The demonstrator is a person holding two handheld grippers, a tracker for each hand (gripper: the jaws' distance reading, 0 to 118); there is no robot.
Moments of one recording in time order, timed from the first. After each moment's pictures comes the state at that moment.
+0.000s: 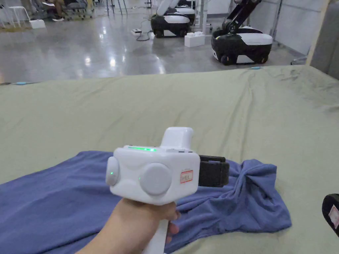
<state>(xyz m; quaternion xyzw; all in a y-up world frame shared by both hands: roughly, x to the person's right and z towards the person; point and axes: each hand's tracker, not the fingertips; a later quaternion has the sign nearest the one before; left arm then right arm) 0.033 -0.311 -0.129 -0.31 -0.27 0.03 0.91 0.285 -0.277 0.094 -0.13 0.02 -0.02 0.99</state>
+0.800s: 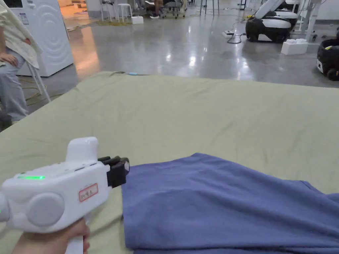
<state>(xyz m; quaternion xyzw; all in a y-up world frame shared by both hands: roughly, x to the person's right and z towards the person) -0.330 -0.345 -0.129 -0.25 -0.01 0.12 0.96 0.219 -0.312 0.013 -0.21 0.04 0.05 0.98</state>
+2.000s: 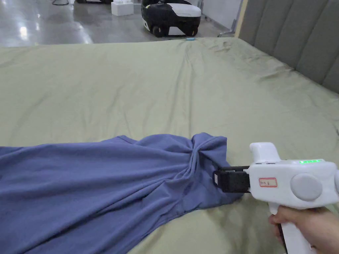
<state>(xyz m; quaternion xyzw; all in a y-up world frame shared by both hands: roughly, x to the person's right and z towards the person) -0.285 -0.312 -0.160 -0.30 -0.06 0.07 0.95 0.359 -0.420 -0.124 -0.42 0.00 -0.09 0.91</state>
